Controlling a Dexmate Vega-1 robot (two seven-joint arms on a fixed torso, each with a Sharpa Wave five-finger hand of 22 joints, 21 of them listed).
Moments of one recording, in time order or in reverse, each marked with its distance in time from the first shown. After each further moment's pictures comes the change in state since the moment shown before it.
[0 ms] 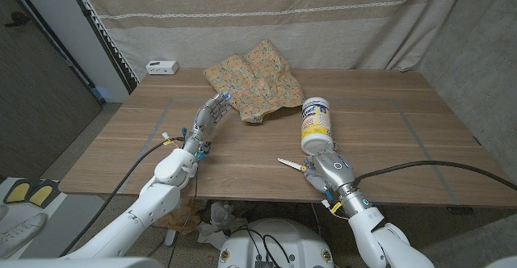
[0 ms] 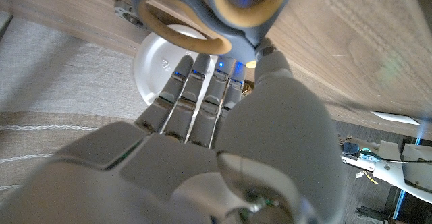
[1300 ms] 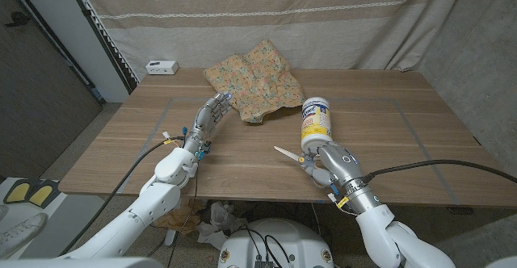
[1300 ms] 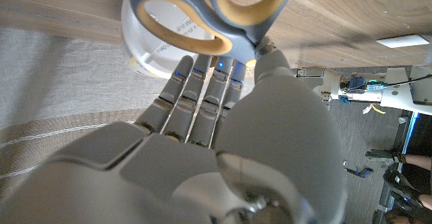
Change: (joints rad) left arm -0.006 0.003 0.002 -0.002 -0.001 0.008 -0.005; left_hand -0.005 0.005 -0.003 -0.003 0.000 0.000 0.000 0.000 0.000 0.005 0.005 0.000 0.000 0.000 0.000 0.000 0.000 0.000 0.000 0.000 0.000; right arm -0.082 -0.039 0.129 -0.077 0.203 0.162 -0.127; right_hand 0.005 -0.005 0.017 0.006 -0.030 -0.004 0.004 0.000 -0.004 0.000 0.000 0.011 0.018 0.028 -0.007 -0.011 0.000 -0.011 -0.004 0.023 0.000
